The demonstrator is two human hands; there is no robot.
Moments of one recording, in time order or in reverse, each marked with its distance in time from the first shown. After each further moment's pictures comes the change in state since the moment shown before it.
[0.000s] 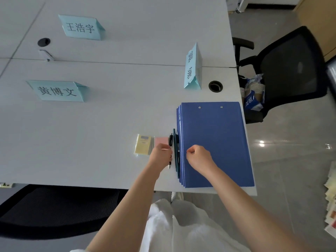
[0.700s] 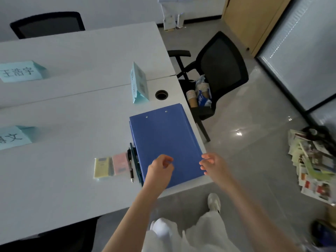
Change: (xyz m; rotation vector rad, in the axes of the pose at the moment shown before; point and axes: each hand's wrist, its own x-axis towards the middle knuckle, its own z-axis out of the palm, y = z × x) left_hand -0.075 0.006 0.117 0.467 -0.169 0.395; right_hand -0.067 0.146 -0.102 0.471 0.321 0.107
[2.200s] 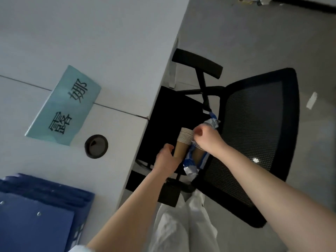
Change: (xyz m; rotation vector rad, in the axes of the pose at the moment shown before) left_hand 0.510 0.203 0.172 -0.158 0.212 -0.411; right_hand 0.608 -0.218 -0.117 -0.757 -0.512 -0.358
